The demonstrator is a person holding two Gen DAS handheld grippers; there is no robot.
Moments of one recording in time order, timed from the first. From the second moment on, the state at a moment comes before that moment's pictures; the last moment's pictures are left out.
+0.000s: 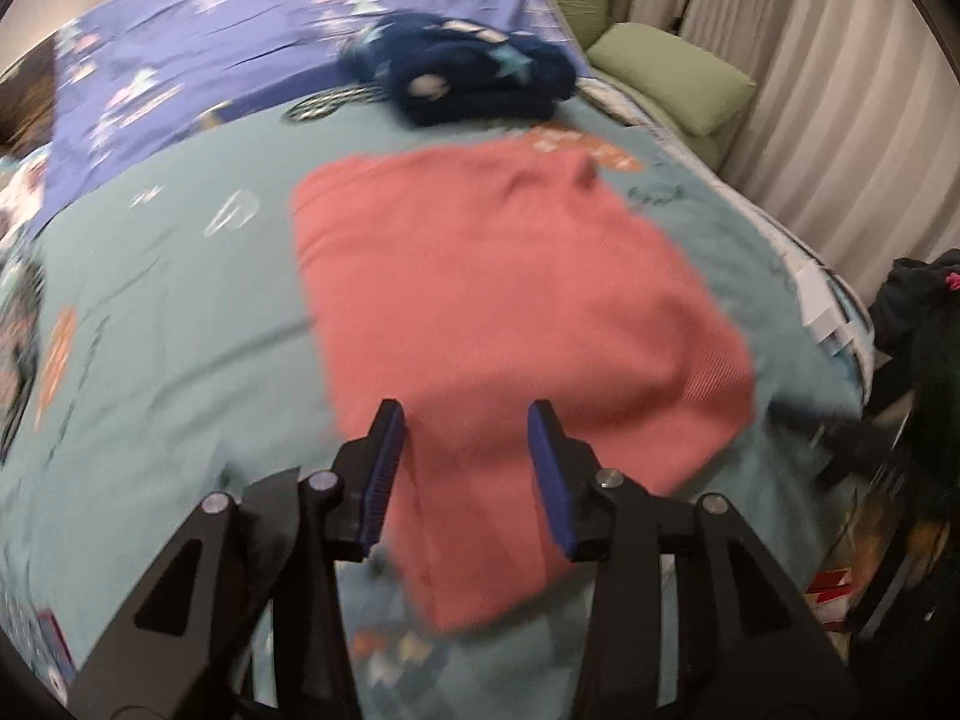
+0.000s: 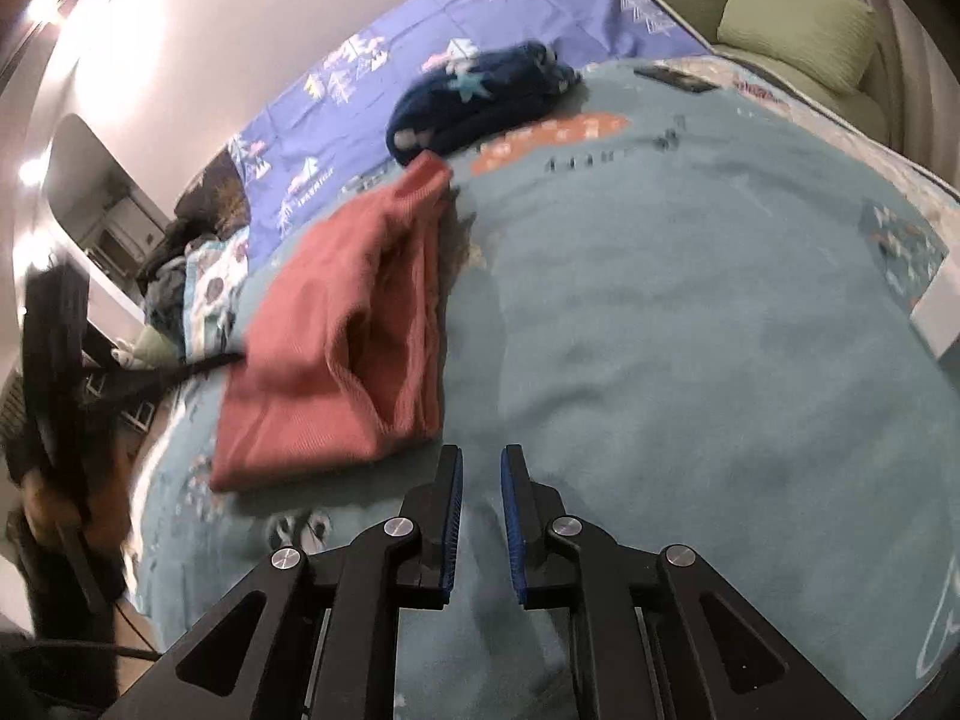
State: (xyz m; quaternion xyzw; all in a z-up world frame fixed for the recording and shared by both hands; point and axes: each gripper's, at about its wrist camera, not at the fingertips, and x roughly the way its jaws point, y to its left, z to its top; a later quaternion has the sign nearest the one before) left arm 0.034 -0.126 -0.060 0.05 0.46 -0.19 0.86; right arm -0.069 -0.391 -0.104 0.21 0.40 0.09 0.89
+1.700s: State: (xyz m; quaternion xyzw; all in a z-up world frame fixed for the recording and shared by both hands) left arm 0.174 -0.119 -0.095 0.01 0.44 -0.16 0.88; right arm 0.167 -0.326 -0.115 0.11 0.46 0.15 0.87
